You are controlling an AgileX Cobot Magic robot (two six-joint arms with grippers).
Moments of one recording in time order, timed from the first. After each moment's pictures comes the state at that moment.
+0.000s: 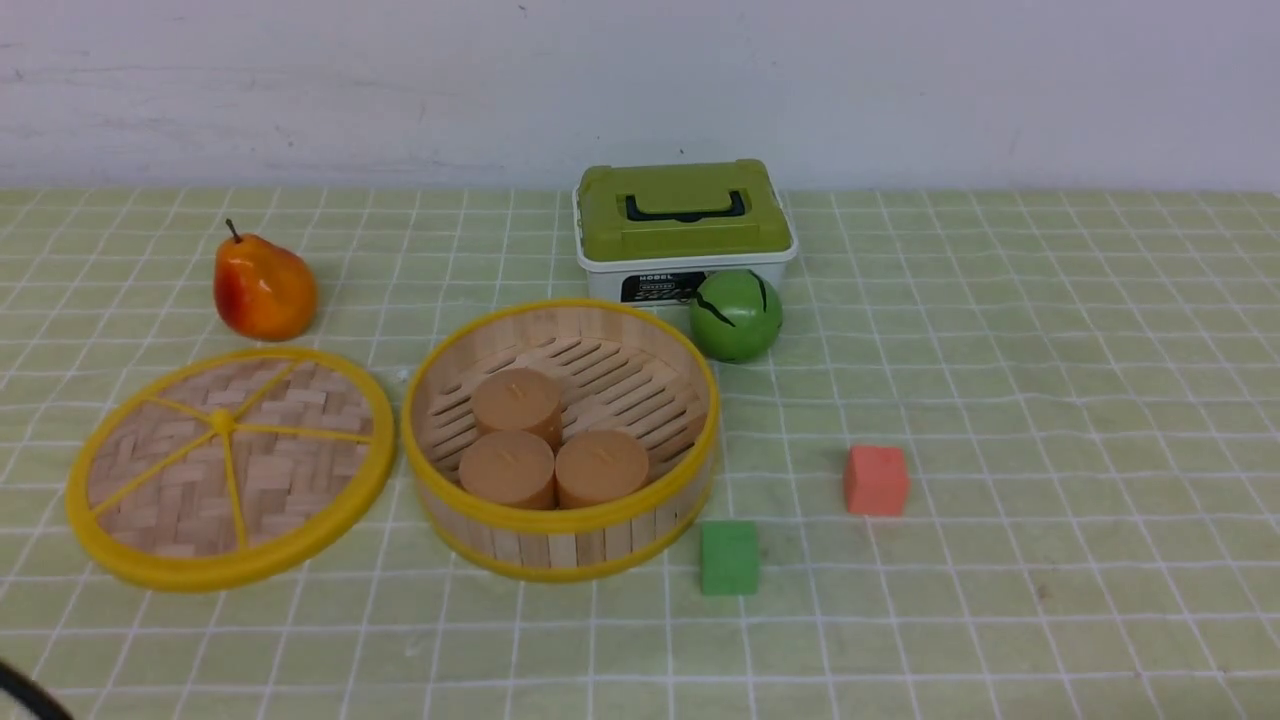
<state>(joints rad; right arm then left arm) 0.02 -0.02 0.02 -0.05 0.37 0.07 0.02 0.26 -0.34 -0.20 0.47 -0.07</state>
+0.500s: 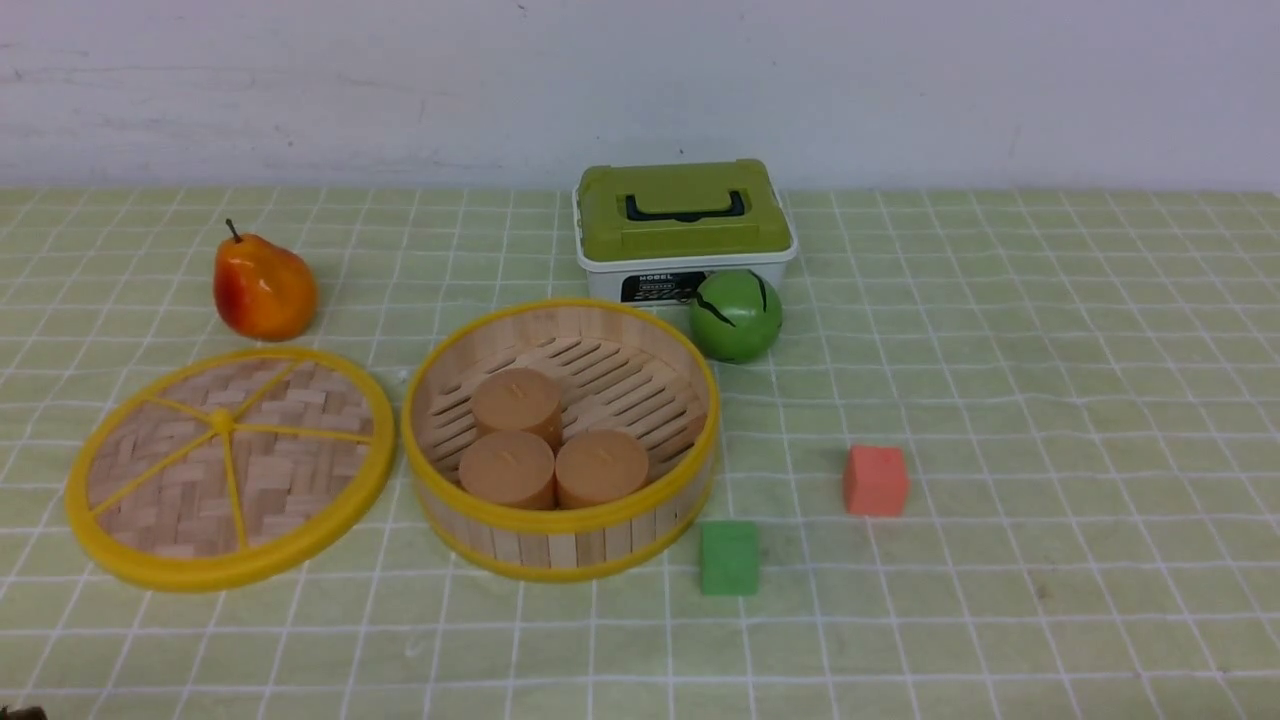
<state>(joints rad) 0.02 -0.02 0.02 -0.05 0.37 0.07 -0.02 0.15 -0.11 -0.20 0.35 -0.05</state>
